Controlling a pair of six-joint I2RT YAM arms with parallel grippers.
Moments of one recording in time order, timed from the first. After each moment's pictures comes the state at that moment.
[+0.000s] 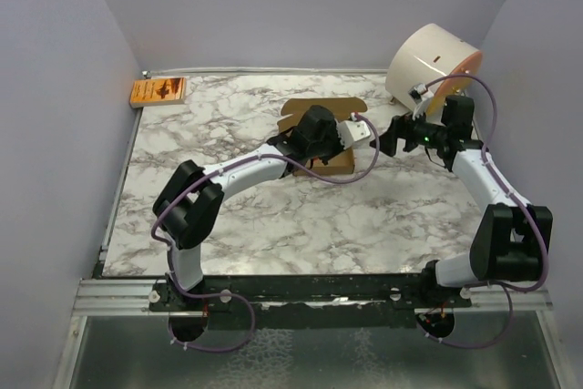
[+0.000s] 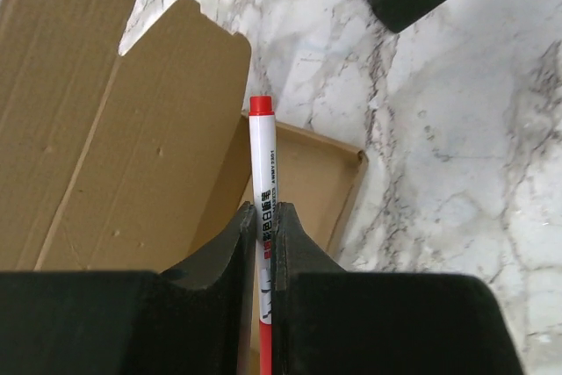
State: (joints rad) left arm -0.81 1.82 1.35 -0.02 0.16 0.40; right arm -0.06 1.42 0.97 -0.14 -0.83 -0.09
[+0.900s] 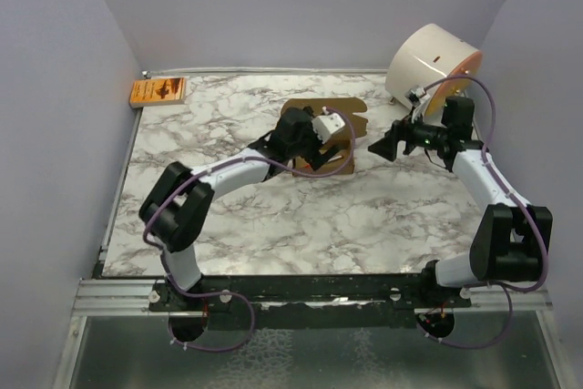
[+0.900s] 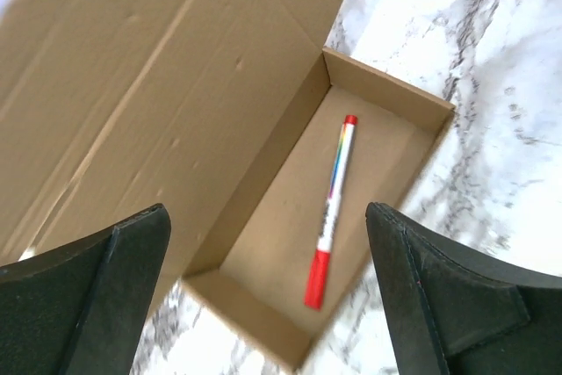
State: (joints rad) left arm -0.71 1.84 1.26 0.07 0.12 0.36; right arm -0.06 1.42 0.97 -0.15 -0.92 -0.15
